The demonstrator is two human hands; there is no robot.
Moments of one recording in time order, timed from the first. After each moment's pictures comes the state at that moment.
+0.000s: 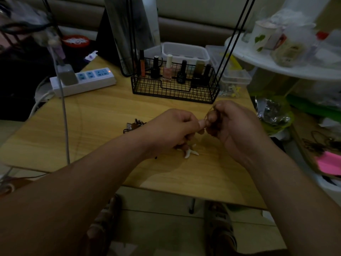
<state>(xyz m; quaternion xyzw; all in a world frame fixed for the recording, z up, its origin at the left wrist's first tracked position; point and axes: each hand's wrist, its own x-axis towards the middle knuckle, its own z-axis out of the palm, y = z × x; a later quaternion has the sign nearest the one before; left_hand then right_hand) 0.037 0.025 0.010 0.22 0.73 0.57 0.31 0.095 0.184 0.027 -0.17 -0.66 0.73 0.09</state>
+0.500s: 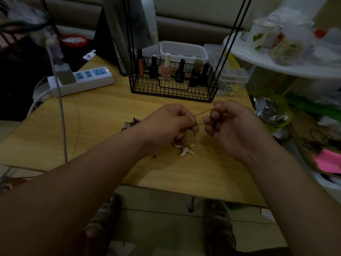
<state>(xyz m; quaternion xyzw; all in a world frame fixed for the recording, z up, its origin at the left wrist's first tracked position) 0.032 0.025 0.007 0.17 0.69 0.63 0.31 0.097 0.186 0.030 -0.20 -0.55 0.81 0.05</state>
